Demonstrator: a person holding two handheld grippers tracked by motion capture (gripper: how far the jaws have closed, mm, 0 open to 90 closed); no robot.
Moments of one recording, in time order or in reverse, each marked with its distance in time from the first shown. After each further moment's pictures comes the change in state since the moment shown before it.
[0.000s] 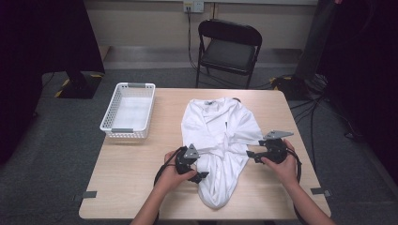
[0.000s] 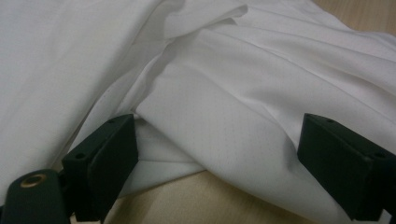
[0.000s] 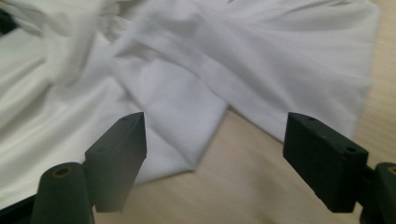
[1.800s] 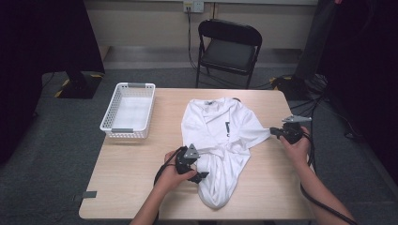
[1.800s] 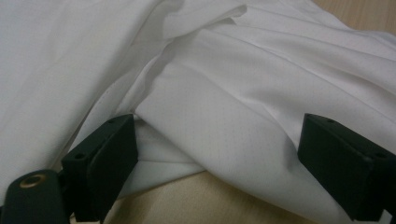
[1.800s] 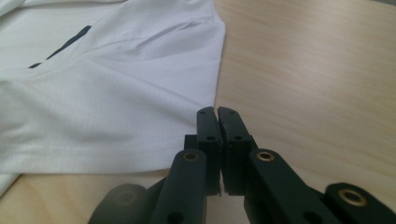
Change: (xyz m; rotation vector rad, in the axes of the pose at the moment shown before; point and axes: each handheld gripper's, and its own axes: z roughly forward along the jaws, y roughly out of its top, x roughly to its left) left arm 0.000 0.000 0.000 0.001 -0.005 0.006; right arm -0.095 0.006 0.000 -0.055 -0.157 0.080
